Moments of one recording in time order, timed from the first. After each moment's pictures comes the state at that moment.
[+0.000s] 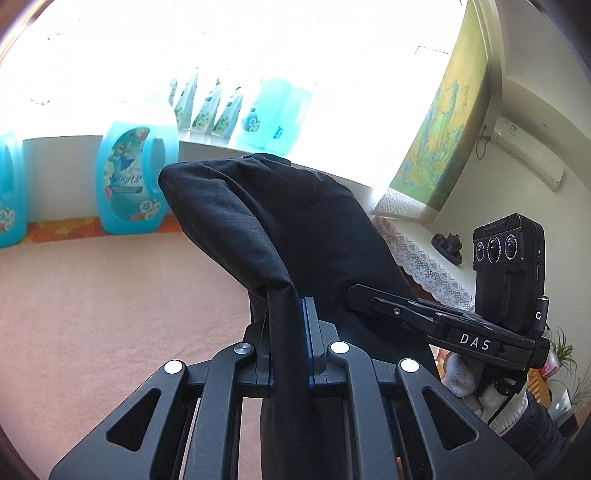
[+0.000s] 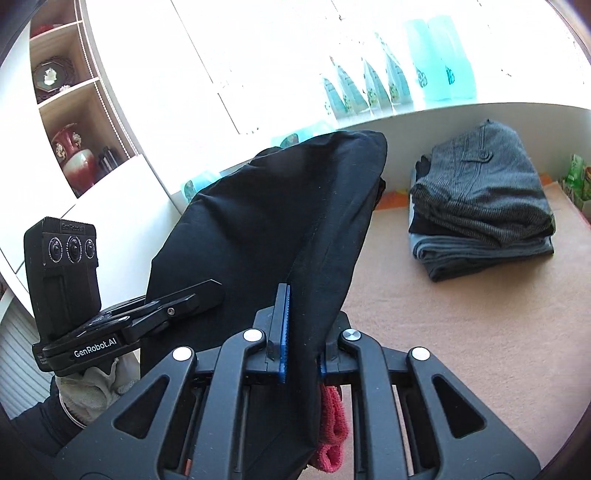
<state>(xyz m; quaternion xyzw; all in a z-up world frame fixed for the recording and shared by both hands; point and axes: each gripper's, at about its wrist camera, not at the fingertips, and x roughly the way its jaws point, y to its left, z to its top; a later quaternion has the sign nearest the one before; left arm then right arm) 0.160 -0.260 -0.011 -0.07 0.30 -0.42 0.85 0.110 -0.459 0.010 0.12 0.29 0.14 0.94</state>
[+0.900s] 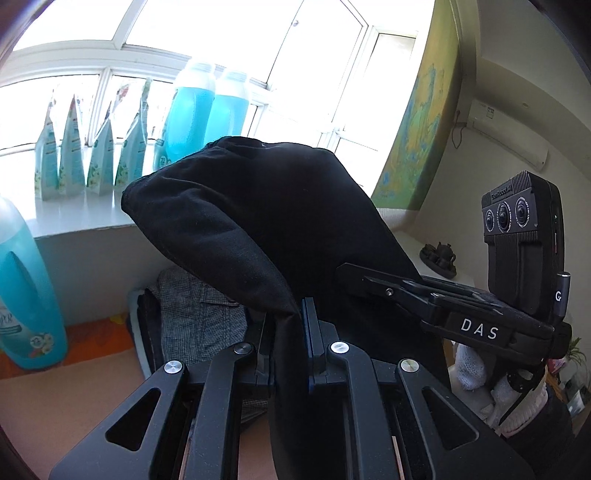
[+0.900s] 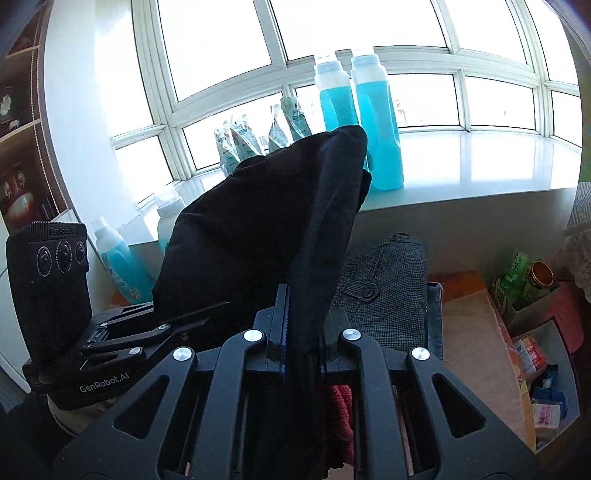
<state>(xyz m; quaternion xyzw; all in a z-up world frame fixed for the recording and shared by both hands) 0.287 -0.458 0.026 -0.03 0.27 -0.48 0.84 0.252 -0.625 0.086 0.07 0.27 0.05 0.96</state>
